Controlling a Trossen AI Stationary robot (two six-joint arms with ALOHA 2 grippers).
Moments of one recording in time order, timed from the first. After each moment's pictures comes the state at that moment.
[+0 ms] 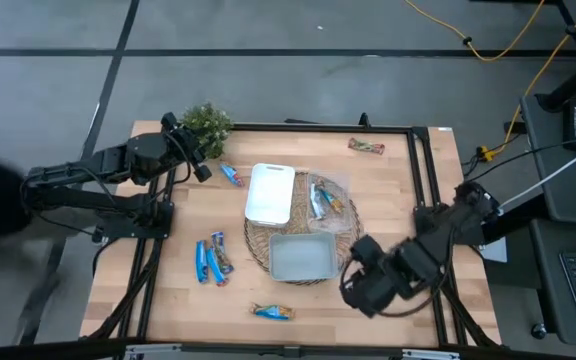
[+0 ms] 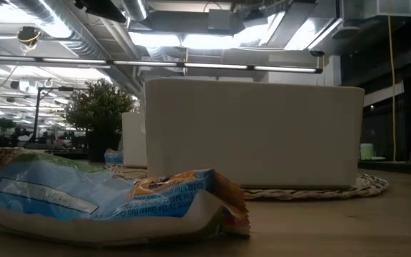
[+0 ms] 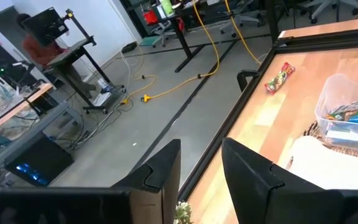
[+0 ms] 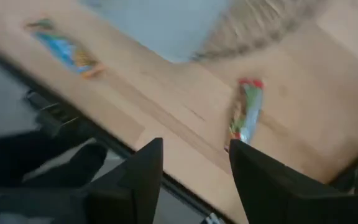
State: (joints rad) left arm 0.16 0.72 0.91 -0.51 -0.63 0.22; right arm 0.67 1.81 1.95 -1.57 0.11 1.66
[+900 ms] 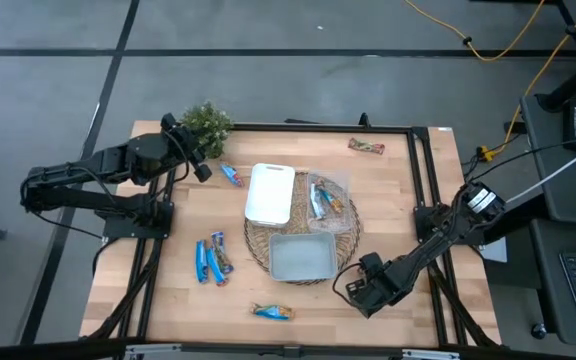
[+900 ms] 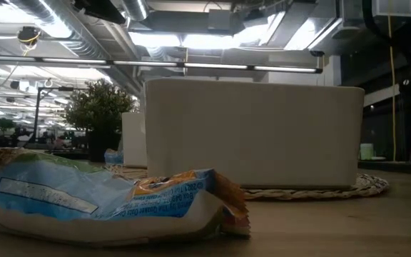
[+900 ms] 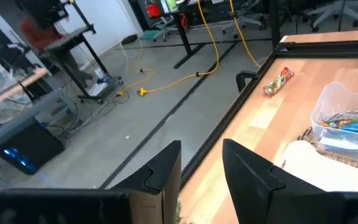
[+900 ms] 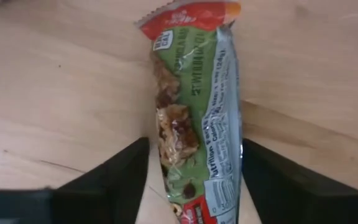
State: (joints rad) left arm 0.16 0.72 0.91 -0.53 -0.64 0.12; right arm 0.73 1.81 1.00 -0.78 -0.01 1.98
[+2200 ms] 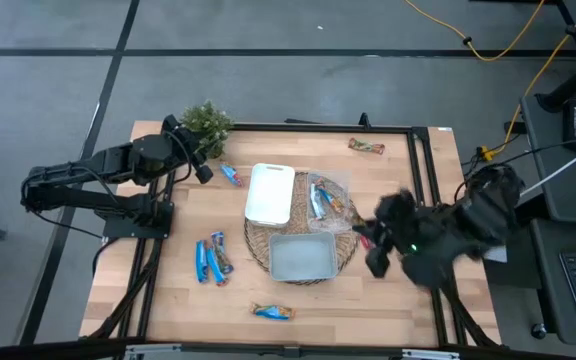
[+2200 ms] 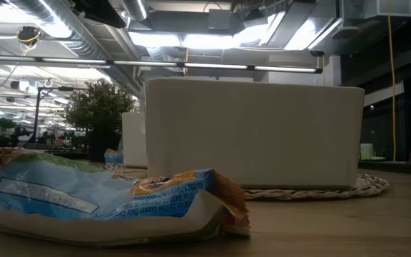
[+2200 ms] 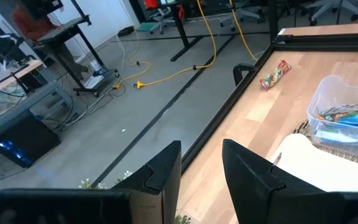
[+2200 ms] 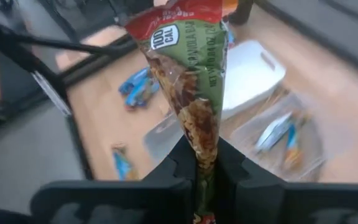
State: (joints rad) left arm 0.16 0.74 0.91 -0.56 -0.63 0.09; right arm 0.66 1.68 2.22 -1.55 0.71 1.07
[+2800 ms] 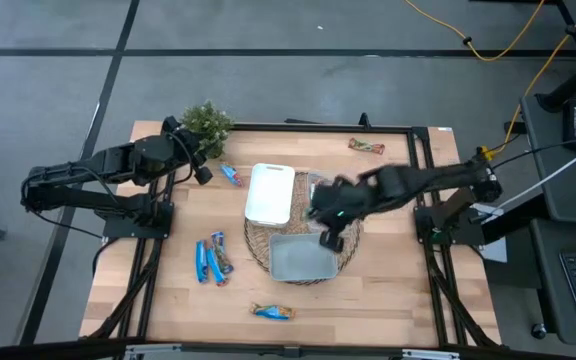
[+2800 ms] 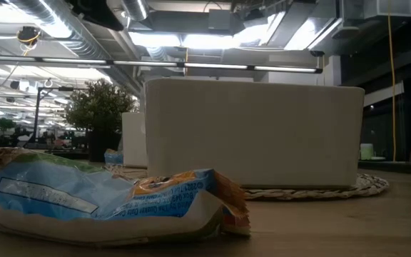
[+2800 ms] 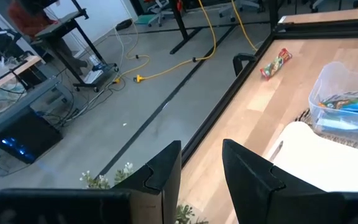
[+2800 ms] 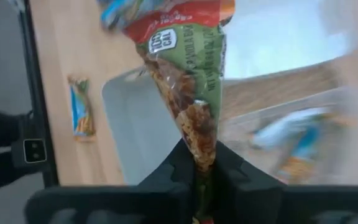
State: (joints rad) left arm 0.16 0.74 0.91 -0.60 -0.63 0.09; right arm 0.23 1.68 1.79 -1.15 0.10 0.49
